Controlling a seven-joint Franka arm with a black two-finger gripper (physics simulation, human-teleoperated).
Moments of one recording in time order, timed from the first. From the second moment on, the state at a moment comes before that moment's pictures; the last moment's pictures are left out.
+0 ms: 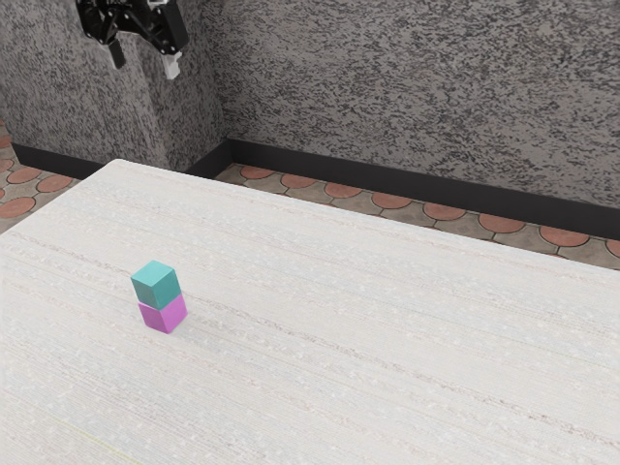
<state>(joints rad) -0.03 0.04 -0.03 -1.14 0.11 1.31 -0.10</state>
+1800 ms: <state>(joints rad) 0.33 0.01 -0.09 -2.16 0.07 2.21 0.22</state>
